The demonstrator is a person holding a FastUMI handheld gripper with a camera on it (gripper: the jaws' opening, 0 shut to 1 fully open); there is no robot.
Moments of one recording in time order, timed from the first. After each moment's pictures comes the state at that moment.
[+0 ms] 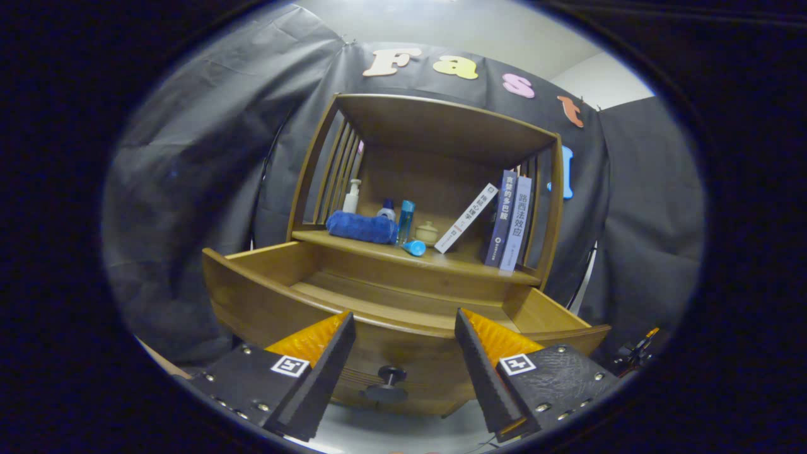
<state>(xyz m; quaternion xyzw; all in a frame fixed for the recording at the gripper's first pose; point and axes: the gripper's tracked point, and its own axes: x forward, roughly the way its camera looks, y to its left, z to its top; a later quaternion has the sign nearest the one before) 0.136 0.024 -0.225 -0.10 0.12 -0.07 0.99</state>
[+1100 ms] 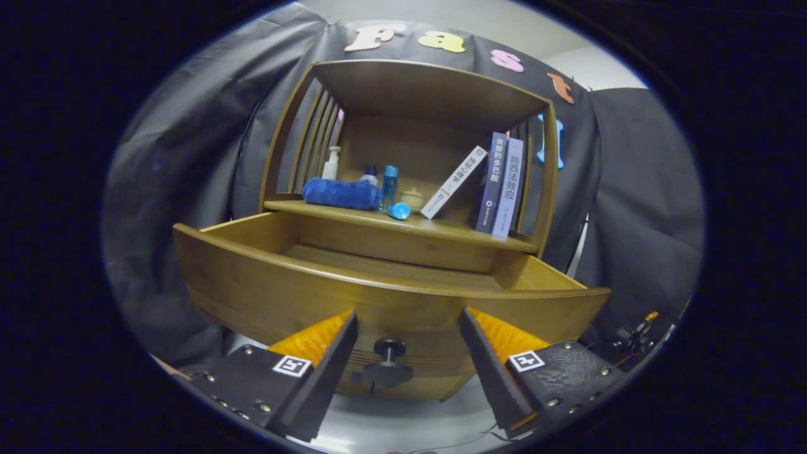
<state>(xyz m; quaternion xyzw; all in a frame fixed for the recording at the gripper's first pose) 0.155 0.000 -0.260 -0.09 0.17 -0.10 0.98</state>
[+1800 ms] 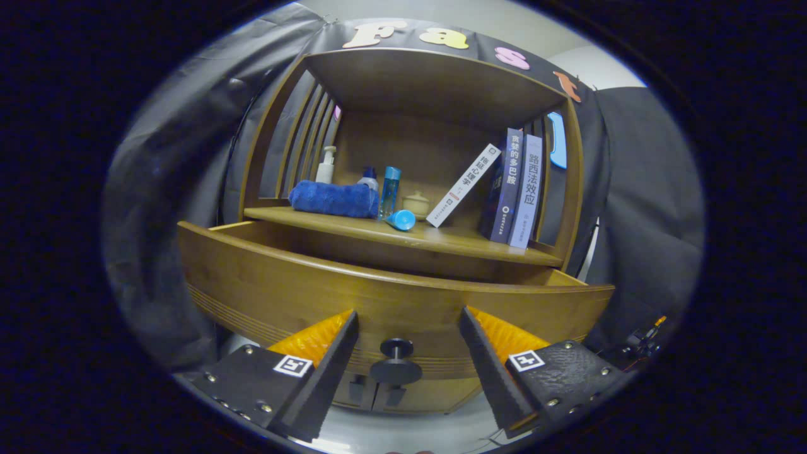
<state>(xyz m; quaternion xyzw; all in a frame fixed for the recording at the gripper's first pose) 0.225 -0.008 -0.268 -0.08 0.16 -0.10 0.98</state>
